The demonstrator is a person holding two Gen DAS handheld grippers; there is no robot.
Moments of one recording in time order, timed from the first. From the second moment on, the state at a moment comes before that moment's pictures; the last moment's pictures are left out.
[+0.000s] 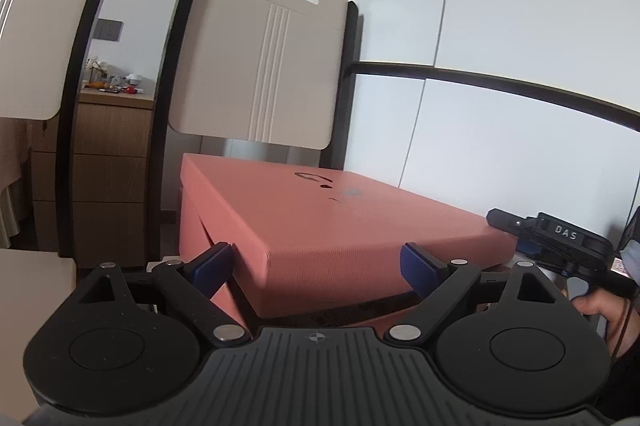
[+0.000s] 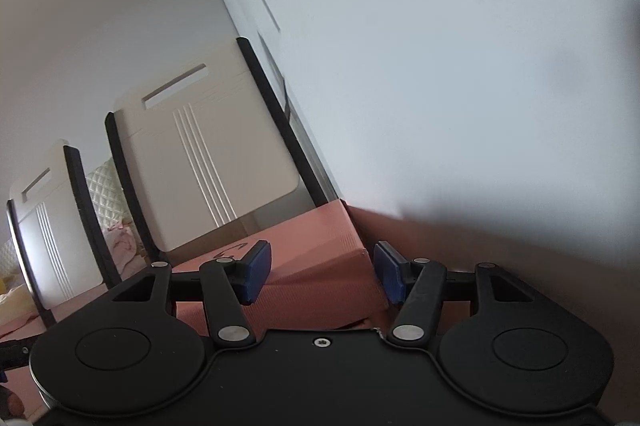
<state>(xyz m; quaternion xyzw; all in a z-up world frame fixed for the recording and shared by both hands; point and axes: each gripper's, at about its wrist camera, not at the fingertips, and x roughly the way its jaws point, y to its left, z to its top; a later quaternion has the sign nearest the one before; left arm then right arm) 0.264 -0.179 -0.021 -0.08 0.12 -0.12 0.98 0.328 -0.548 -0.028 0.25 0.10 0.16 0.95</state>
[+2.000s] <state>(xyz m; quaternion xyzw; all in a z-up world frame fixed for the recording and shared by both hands) 0.243 -0.155 -0.050 -0.09 0.18 -0.15 0.97 0.252 -0.517 -0.081 0.33 0.18 0.19 0.91</state>
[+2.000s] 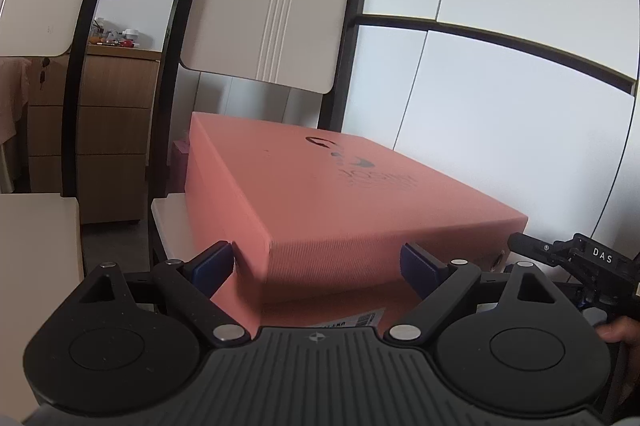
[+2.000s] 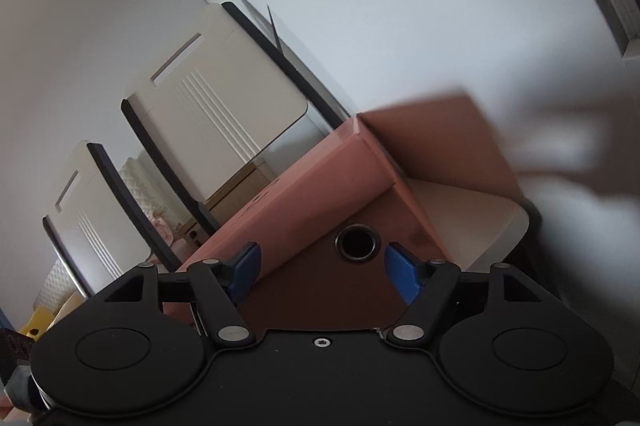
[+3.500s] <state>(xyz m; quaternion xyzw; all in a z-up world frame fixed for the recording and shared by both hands) 0.169 -0.137 0.007 0.01 0.14 -0.08 0.99 0.149 -0.444 0.006 0.16 0.13 0.05 0.98</state>
